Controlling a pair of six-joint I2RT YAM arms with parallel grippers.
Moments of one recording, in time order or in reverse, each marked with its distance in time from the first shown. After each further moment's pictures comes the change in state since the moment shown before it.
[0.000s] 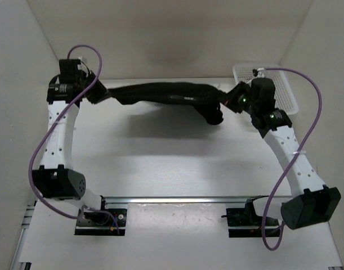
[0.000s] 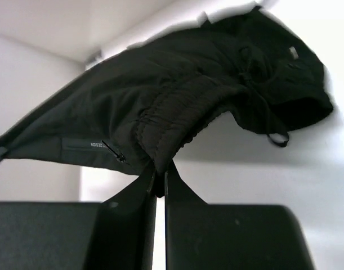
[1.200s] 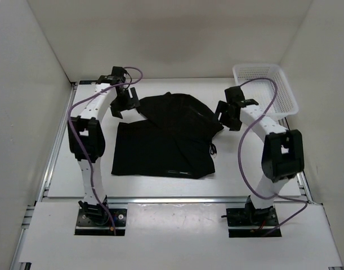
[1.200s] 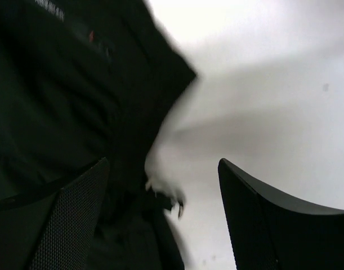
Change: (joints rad) left arm -0.186 0.496 0.091 -0.087 -0.256 0.147; right arm -0.010 0.431 -0.037 -0.206 0.254 -0.216
